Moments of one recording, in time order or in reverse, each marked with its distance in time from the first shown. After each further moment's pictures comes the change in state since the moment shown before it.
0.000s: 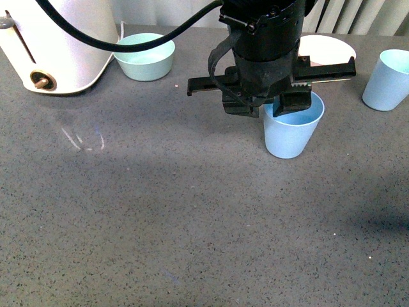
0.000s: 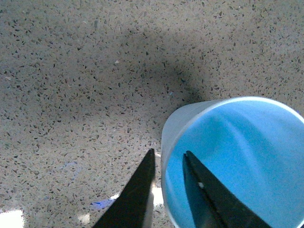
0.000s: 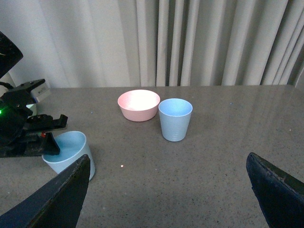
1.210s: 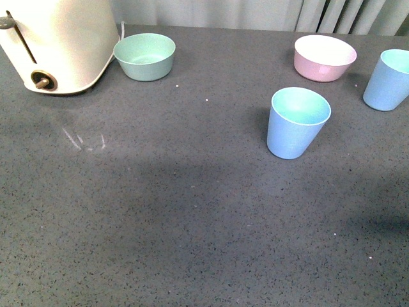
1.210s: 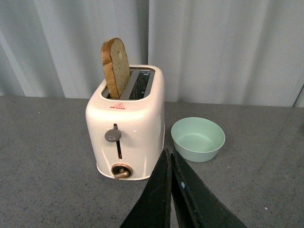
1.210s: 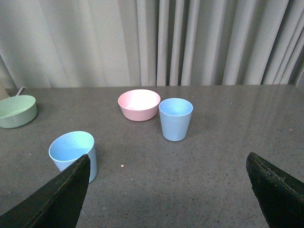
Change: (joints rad) left arm 0.393 -0.968 -1.365 1.384 -0.254 0.556; right arm 0.000 0.000 0.000 0.000 0.000 0.000
